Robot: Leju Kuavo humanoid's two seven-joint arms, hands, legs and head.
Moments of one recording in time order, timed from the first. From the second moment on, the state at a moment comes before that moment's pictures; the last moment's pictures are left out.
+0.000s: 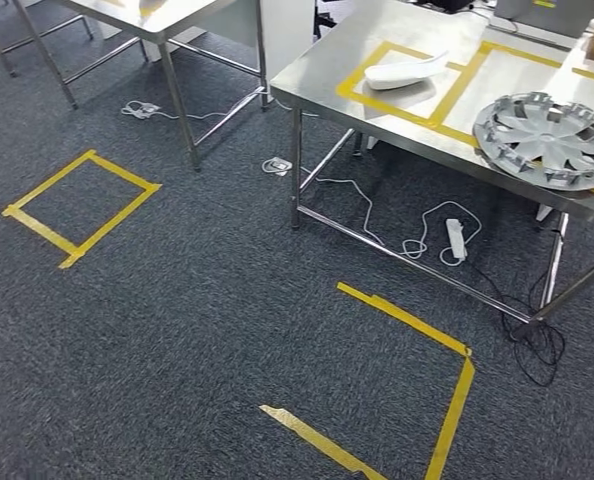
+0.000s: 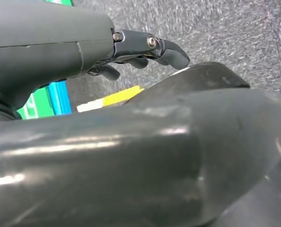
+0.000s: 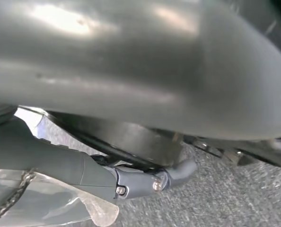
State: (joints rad) left arm -0.04 -0.19 0.27 -0.21 -1.03 0.13 0.20; right arm -0.06 0.22 -0.42 -0.19 0.90 0.05 0.05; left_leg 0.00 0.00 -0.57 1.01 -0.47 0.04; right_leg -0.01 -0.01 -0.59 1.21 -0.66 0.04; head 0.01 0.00
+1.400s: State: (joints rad) left arm -0.04 -0.19 0.22 -0.21 -1.07 0.10 0.20; right arm -0.06 0.23 -0.43 -0.19 0.90 0.05 0.05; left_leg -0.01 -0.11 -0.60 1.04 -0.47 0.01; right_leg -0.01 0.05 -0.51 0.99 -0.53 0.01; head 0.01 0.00
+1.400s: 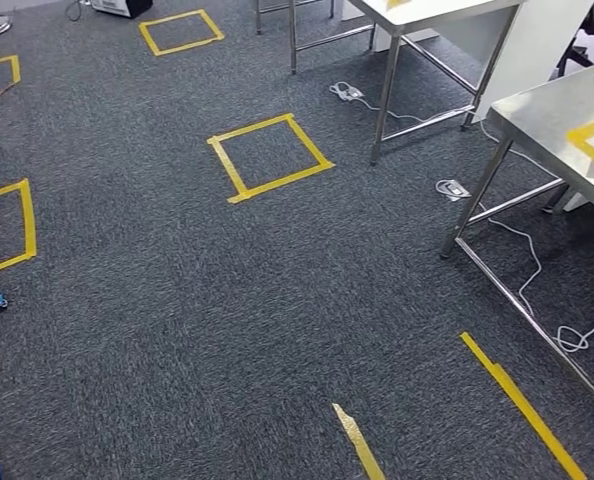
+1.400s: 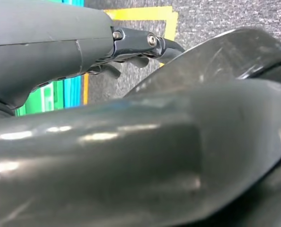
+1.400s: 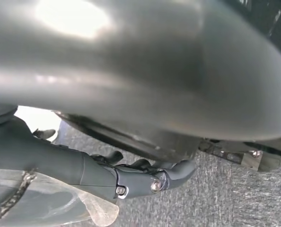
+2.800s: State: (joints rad) left arm -0.04 -0.19 0.22 -0.21 -1.09 0.10 0.20; right arm -0.05 0.23 -0.44 -0.19 0.90 0.05 0.06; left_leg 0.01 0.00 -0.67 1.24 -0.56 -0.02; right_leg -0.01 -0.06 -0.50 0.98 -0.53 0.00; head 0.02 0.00
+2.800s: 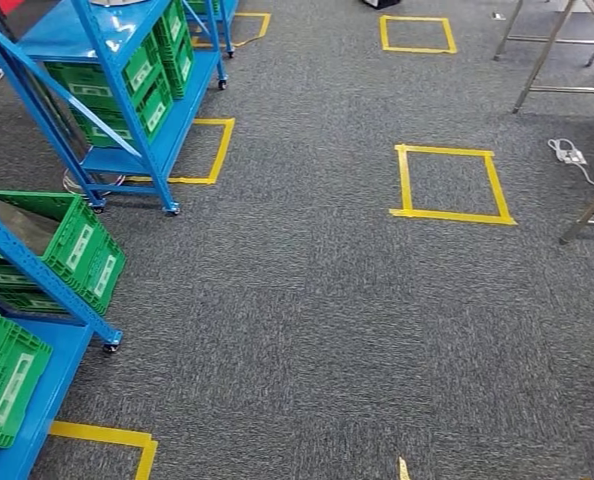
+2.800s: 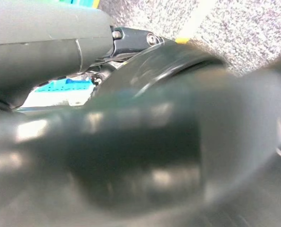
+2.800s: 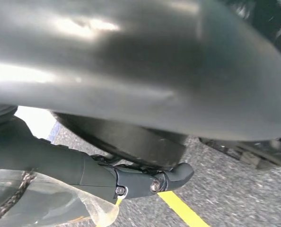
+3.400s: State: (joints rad) left arm -0.04 -0.20 0.22 -0.21 -1.10 0.10 0.20; right arm -0.06 0.23 -0.44 -0.19 0.91 0.04 0.06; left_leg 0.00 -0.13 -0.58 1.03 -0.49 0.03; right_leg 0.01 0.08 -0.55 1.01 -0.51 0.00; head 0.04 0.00
